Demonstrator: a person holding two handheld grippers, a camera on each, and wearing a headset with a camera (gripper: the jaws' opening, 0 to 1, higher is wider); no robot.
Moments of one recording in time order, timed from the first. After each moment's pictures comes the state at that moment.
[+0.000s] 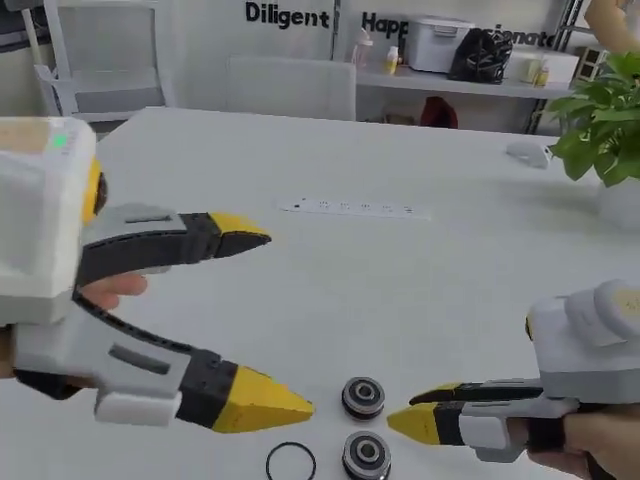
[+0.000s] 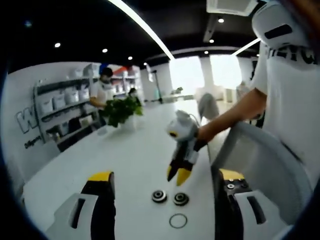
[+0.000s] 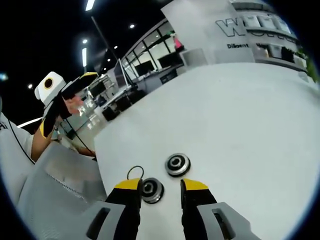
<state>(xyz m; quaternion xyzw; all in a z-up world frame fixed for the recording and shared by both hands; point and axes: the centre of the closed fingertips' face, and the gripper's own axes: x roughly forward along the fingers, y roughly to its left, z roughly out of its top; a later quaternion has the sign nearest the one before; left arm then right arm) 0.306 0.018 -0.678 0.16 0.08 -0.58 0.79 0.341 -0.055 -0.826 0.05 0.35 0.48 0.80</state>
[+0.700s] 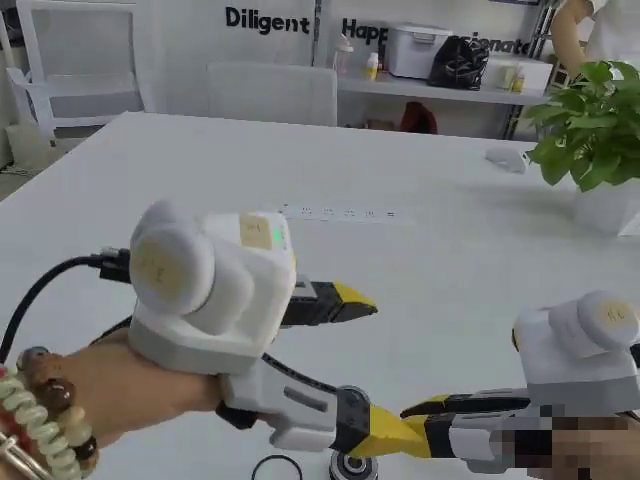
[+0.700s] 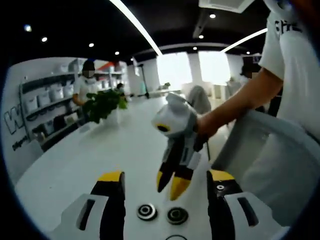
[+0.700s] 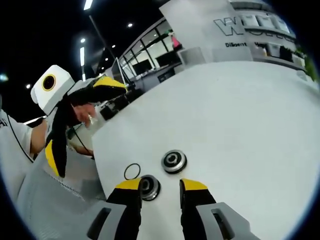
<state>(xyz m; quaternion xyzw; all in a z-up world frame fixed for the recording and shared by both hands) 0.323 -0.050 -0.742 0.16 0.10 -0.61 0.77 0.342 -0.059 -0.831 0.05 0.36 0.47 0.80</state>
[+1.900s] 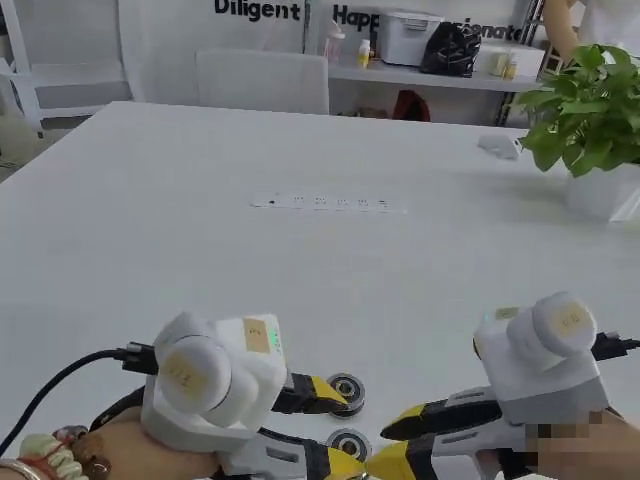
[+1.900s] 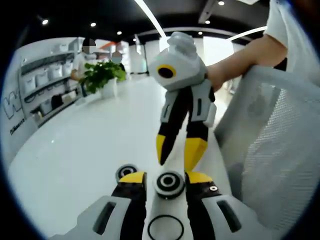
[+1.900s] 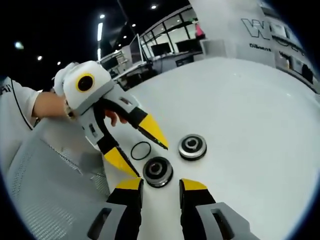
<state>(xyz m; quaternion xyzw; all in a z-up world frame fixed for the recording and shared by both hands) 0.320 -0.039 -0.836 0.18 0.18 -0.60 0.76 0.310 -0.044 -0.857 -0.07 0.38 0.54 0.75</state>
